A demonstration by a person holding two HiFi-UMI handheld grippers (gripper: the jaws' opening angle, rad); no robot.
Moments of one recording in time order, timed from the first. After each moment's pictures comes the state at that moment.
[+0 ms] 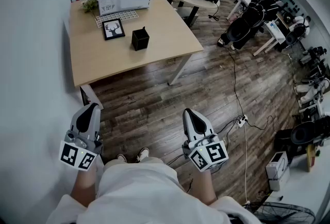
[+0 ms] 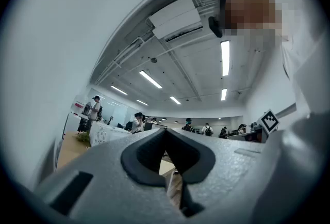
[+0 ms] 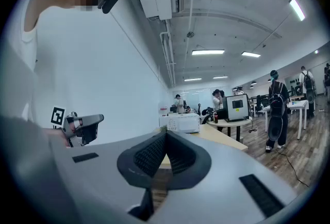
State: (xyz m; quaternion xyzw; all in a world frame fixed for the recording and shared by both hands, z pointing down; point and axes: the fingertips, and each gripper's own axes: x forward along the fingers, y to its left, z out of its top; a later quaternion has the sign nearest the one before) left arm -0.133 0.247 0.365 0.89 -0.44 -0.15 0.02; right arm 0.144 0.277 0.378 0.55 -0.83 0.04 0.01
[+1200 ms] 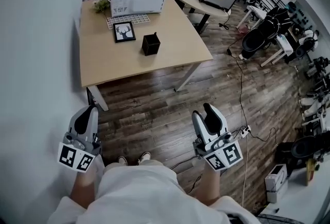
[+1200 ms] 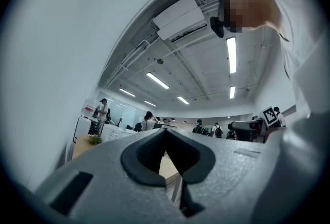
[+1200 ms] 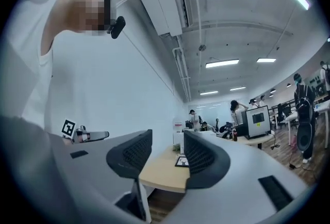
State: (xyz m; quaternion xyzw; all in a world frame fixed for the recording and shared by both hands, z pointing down) left arm -0.171 0.236 0.365 0.87 -0.48 -0.14 0.01; right arm 0.140 0.250 0.324 0.47 -0.88 -0.02 -0.06
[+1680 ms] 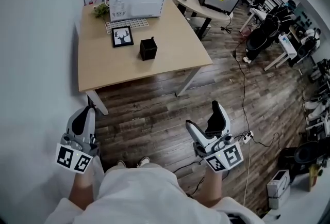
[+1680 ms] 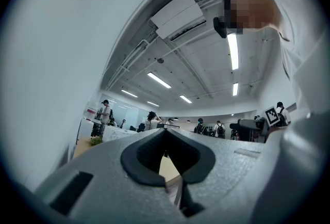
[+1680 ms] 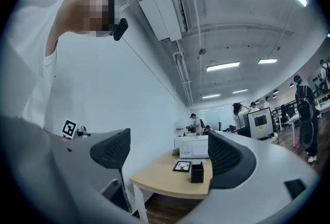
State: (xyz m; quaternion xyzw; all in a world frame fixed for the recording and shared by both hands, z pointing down) left arm -0.140 0.222 0.358 0.86 -0.50 -0.14 0.01; right arm 0.179 0.231 0.318 0.45 -0.89 -0.03 -0.08
